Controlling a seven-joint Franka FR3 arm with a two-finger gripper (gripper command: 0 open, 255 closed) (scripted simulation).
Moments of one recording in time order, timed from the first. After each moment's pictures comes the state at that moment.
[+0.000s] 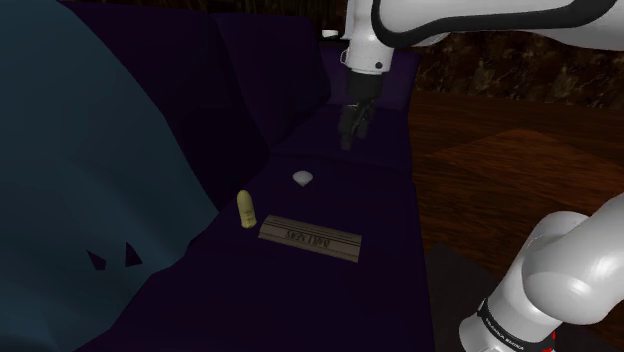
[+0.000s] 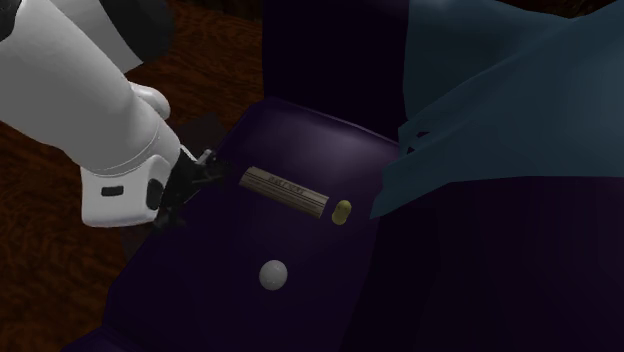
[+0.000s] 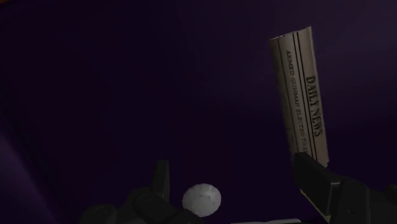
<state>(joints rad) 0.07 -0.38 0.14 -2.03 0.10 1.68 -0.10</state>
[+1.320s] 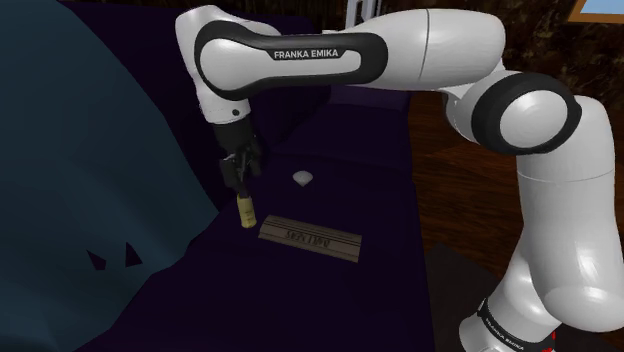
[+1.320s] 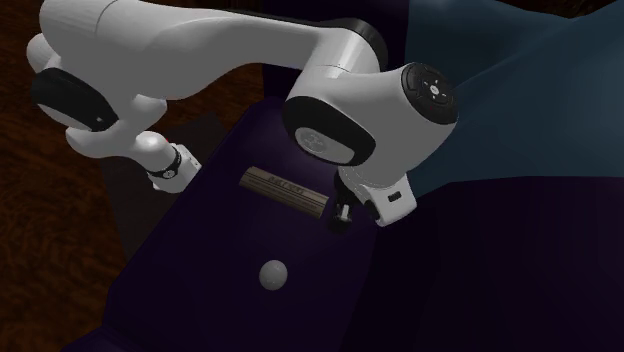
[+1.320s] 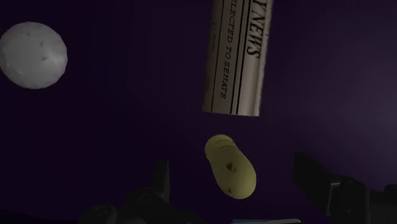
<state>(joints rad) 0.33 0.46 0.35 -1.21 -0.15 1.45 -0.06</state>
